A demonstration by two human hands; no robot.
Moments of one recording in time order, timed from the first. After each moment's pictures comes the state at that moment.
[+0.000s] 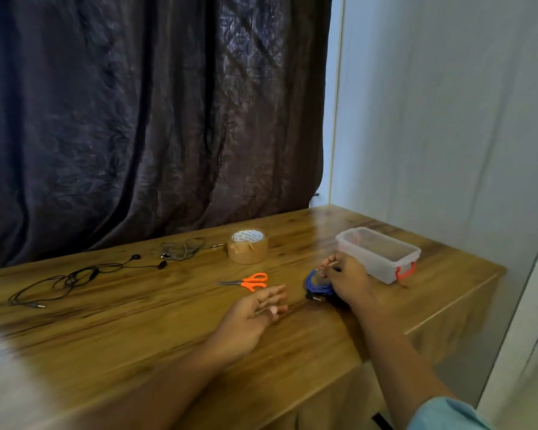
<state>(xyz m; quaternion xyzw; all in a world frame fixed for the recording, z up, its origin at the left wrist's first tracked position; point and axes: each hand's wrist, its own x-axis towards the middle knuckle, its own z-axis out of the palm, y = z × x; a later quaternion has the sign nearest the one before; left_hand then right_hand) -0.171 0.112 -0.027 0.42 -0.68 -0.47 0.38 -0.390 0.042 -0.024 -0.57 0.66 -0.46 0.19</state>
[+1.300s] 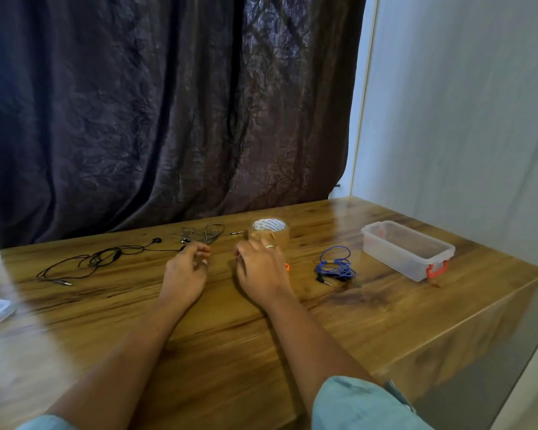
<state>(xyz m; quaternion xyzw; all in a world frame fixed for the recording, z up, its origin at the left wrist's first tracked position) -0.062 0.046 -0.019 0.62 -0.63 -0.12 0.45 -0.215 0.038 -0.020 -0.79 0.49 -0.35 -0.12</state>
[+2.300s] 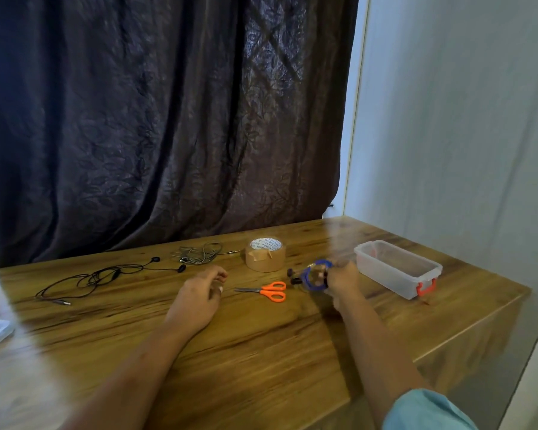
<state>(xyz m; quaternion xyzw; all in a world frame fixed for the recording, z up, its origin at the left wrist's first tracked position) -0.065 0.047 -0.029 0.54 -0.75 -0.06 0.38 -0.329 0.021 -0.007 -0.34 0.60 -0.62 0.38</state>
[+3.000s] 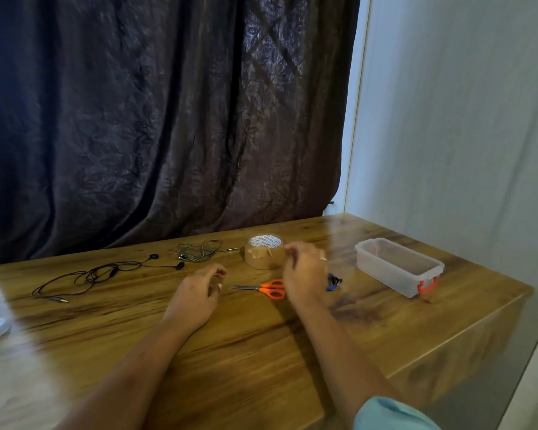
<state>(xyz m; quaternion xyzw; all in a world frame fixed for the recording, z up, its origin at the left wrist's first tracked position) -0.067 0.047 -0.028 0.56 -0.74 -0.06 0.37 -0.271 0.037 -0.005 -0.60 0.61 -0.51 -0.01</state>
